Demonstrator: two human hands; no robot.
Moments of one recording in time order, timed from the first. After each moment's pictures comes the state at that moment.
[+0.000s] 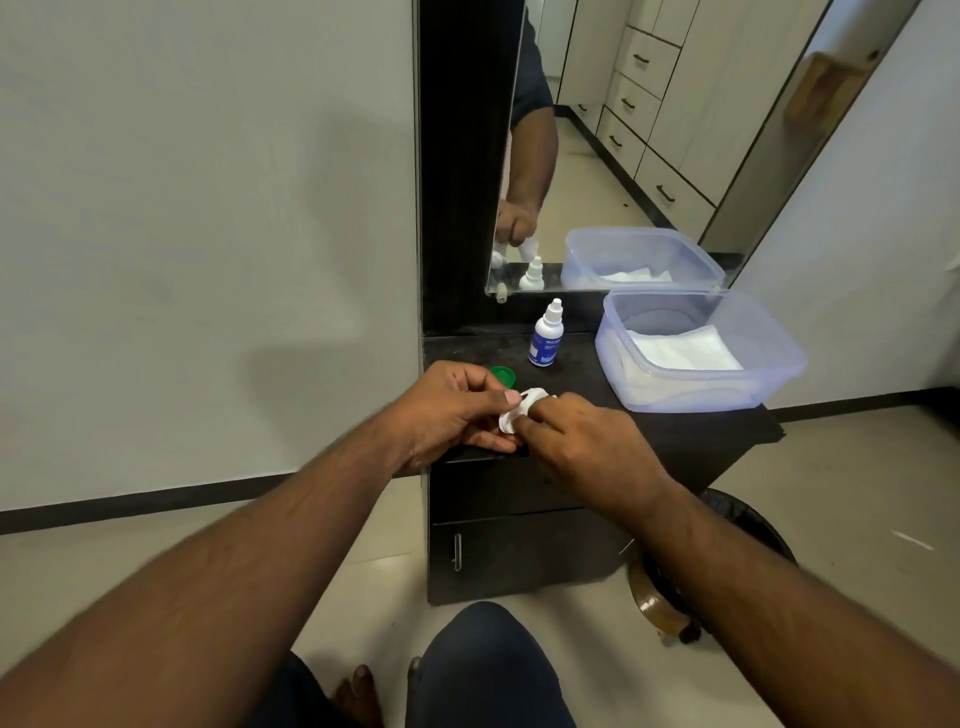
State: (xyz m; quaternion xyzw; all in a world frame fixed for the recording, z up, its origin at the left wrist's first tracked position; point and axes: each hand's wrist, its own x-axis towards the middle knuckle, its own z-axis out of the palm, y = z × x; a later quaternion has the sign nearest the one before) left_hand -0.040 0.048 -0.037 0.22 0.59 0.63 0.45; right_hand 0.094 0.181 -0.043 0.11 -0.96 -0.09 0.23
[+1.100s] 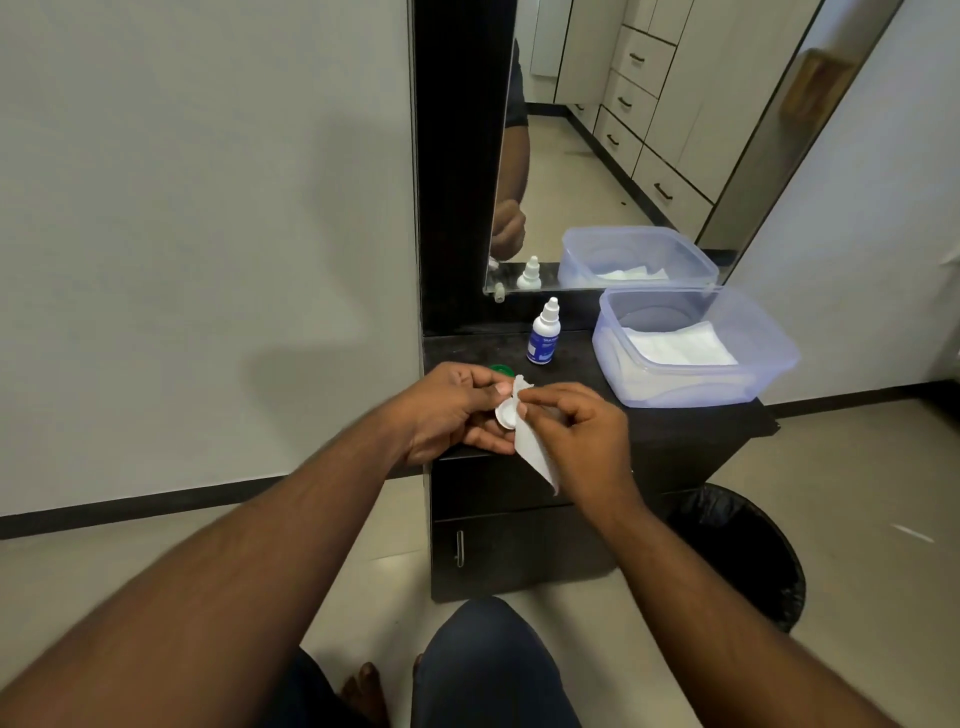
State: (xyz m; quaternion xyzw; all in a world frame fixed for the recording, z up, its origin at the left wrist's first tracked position) left_hand -0.040 0.048 -0.033 0.20 0.58 0.61 0.49; right_hand 0.084 0.156 -0.053 -0.20 -0.80 0.46 0.33
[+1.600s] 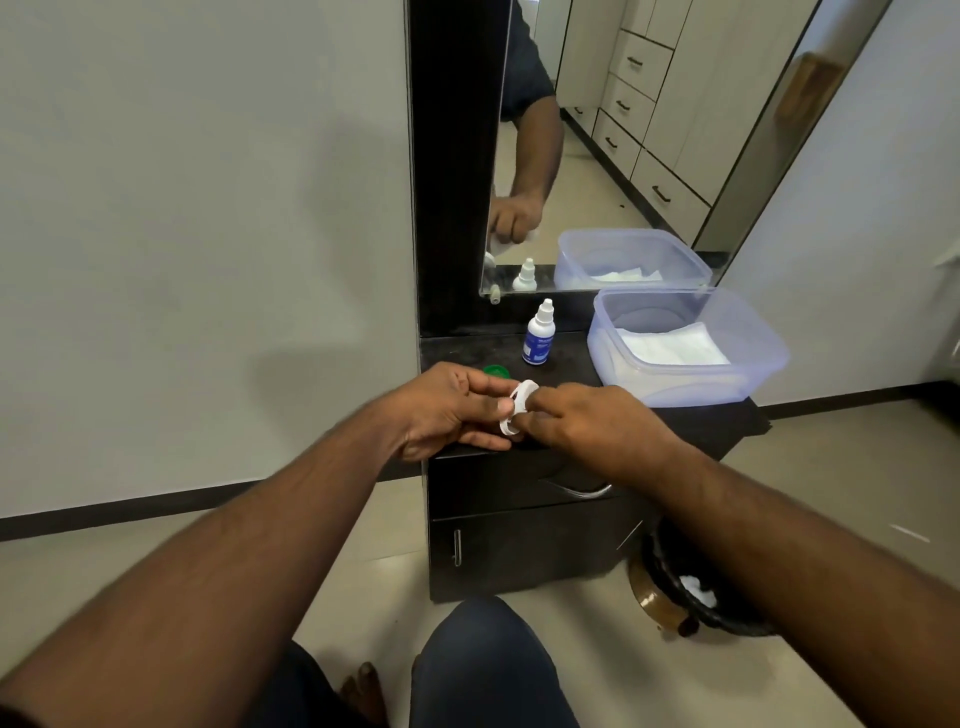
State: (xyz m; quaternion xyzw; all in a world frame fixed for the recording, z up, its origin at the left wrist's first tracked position) left_hand -0.045 0.046 -0.030 0.22 0.58 0.59 0.52; right_hand 0.094 0.198 -0.020 0.15 -0.97 -0.12 0.14
